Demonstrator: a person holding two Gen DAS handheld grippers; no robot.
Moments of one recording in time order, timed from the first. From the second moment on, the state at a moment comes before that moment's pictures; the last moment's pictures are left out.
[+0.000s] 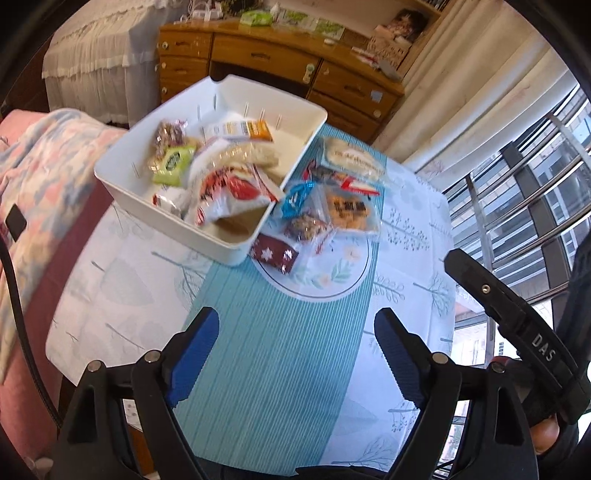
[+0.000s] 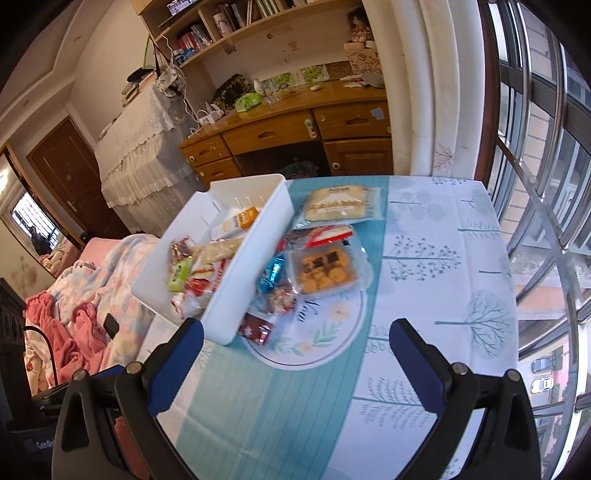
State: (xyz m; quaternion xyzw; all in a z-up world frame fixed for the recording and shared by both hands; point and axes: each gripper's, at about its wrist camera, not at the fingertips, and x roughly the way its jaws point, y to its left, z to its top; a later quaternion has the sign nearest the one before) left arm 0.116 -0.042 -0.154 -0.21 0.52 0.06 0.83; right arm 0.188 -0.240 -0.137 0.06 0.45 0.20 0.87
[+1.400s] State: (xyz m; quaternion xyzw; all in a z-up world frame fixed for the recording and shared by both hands) left arm 0.203 -0.043 -0.298 -0.35 0.45 0.29 0.77; right arm 0.344 -0.195 -0.274 0.03 0.59 0.19 0.79
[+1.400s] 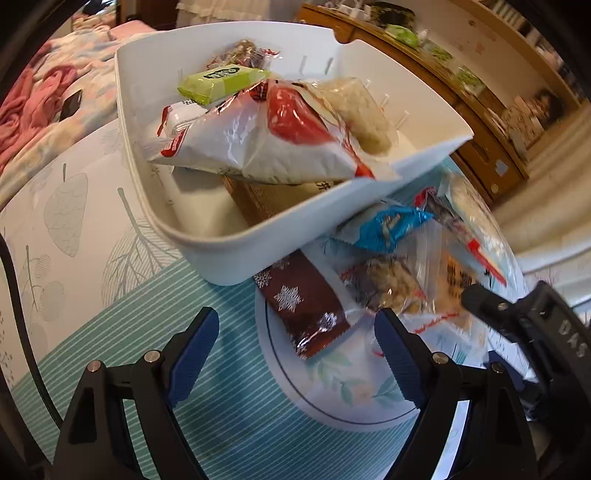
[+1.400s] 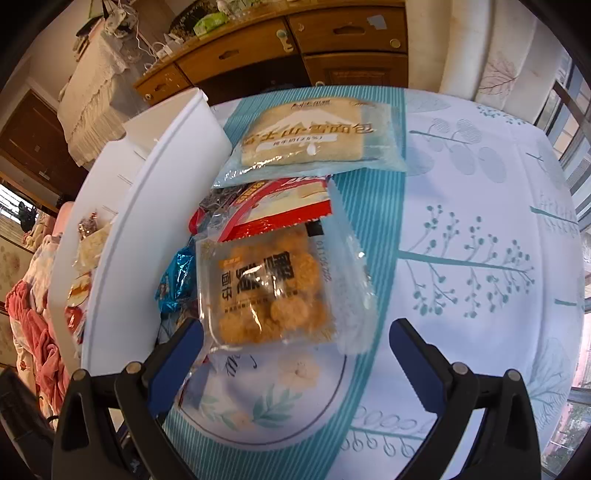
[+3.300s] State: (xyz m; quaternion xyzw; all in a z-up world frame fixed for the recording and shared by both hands) left arm 0.191 -0.041 -0.306 -0.40 0.48 0.26 0.74; right arm 0.355 -0.107 -0.280 -0.13 0.62 0.16 0.75
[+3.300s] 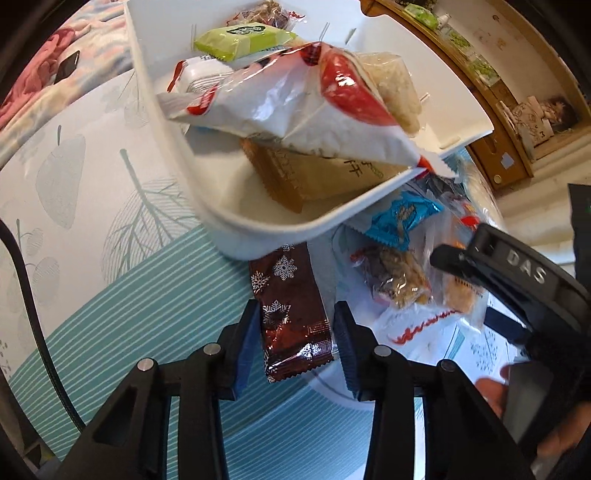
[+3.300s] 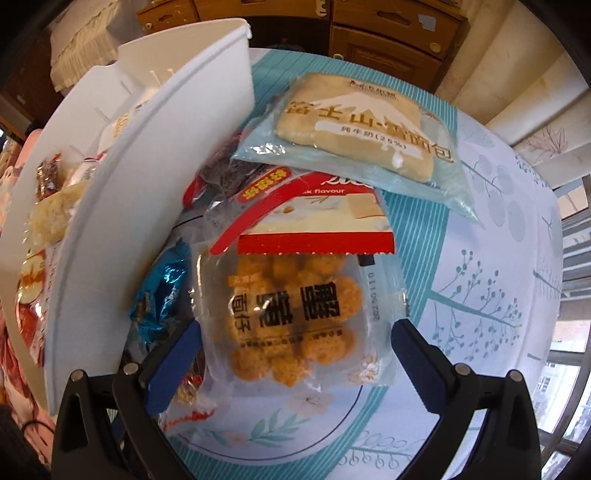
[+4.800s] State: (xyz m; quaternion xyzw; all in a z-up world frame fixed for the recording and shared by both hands) left arm 0.158 -0.060 -0.157 -0.24 0.50 0.14 0.82; right arm 0.161 -0.243 -0.255 0.04 0.73 0.11 0.67
